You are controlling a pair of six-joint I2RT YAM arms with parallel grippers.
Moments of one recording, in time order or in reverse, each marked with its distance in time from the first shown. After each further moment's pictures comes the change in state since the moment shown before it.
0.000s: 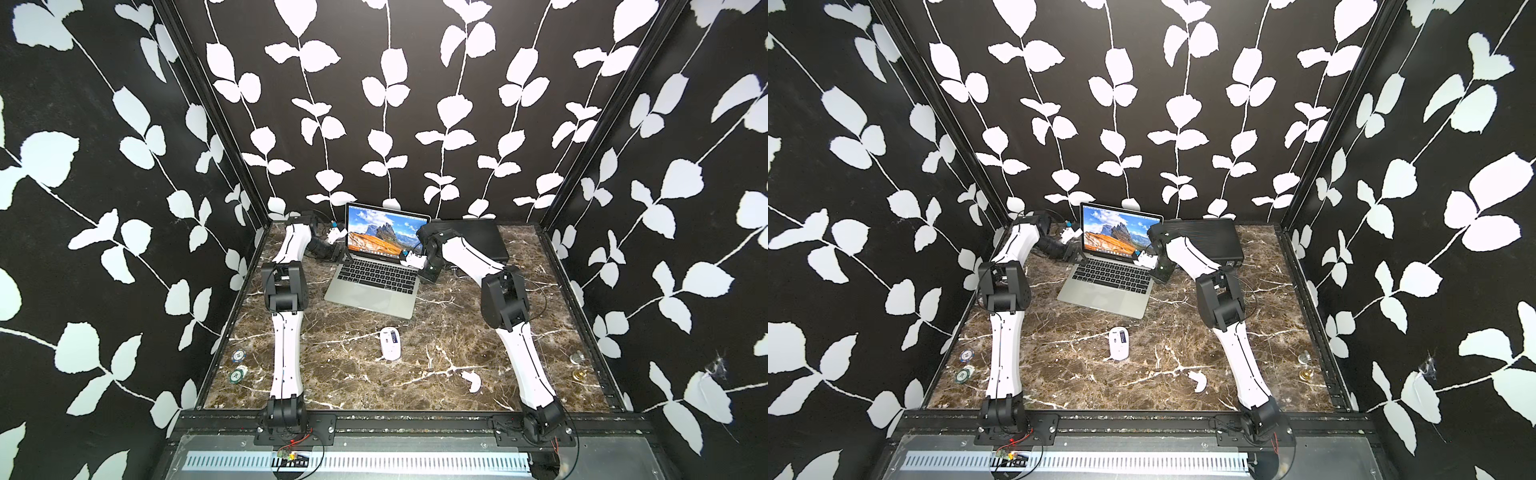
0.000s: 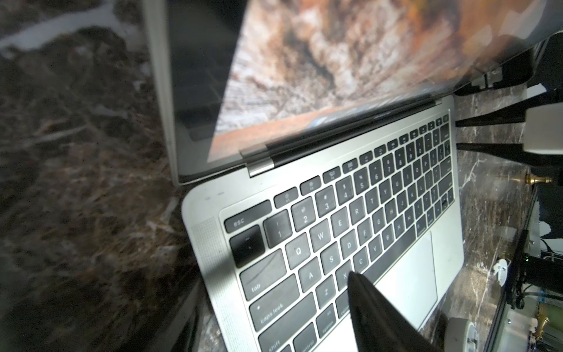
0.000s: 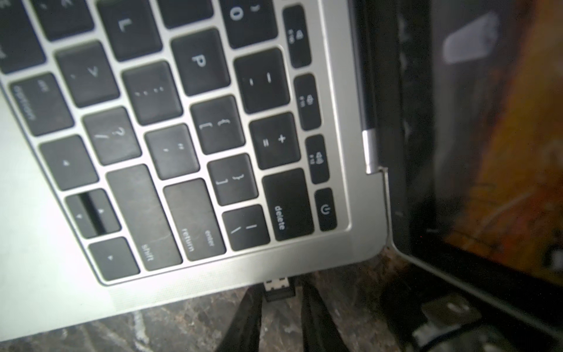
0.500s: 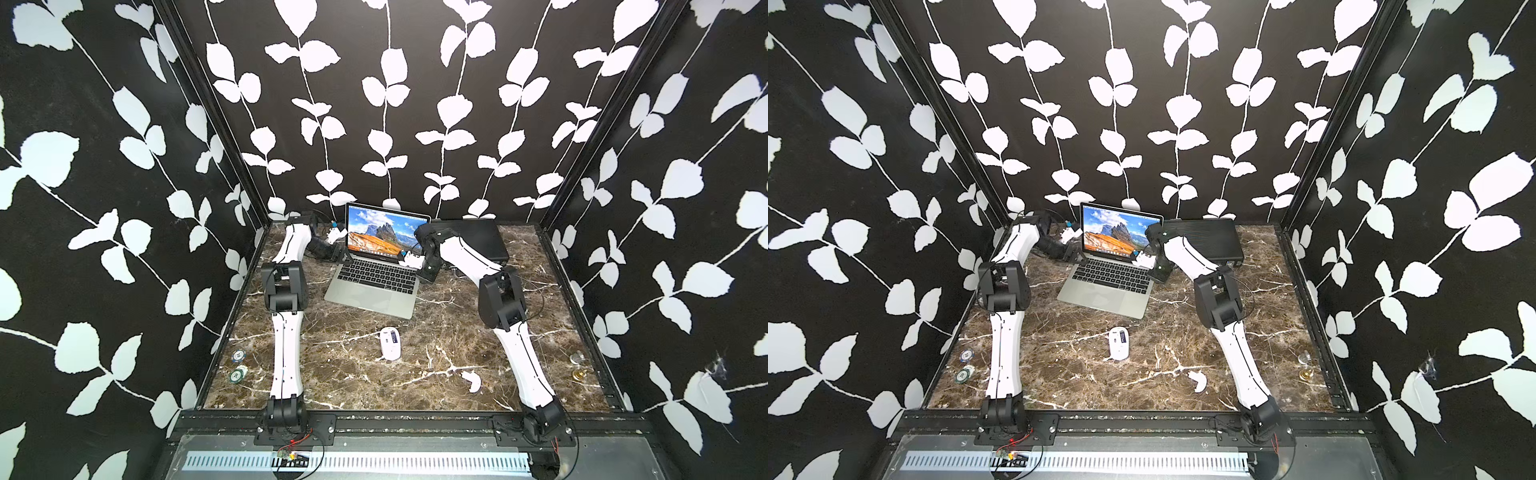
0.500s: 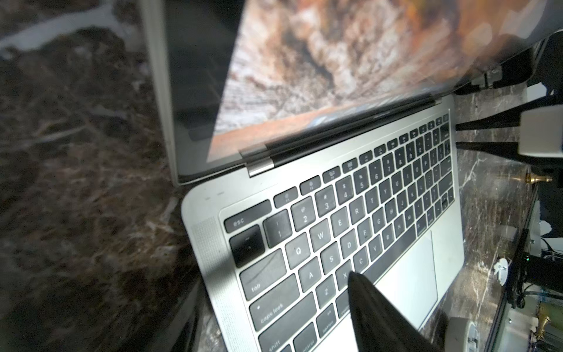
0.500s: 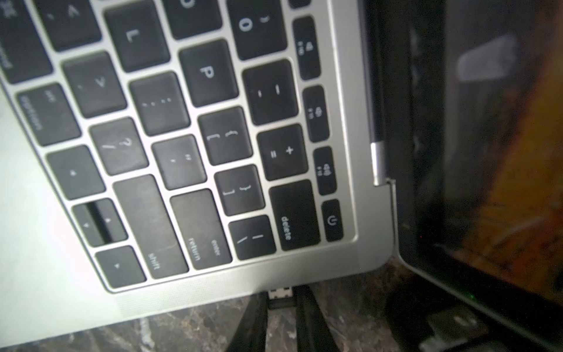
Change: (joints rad) left arm 0.000 0.000 0.000 -0.001 0.000 0.003; right arm 0.010 0.024 0.040 -0.032 0.010 -0.003
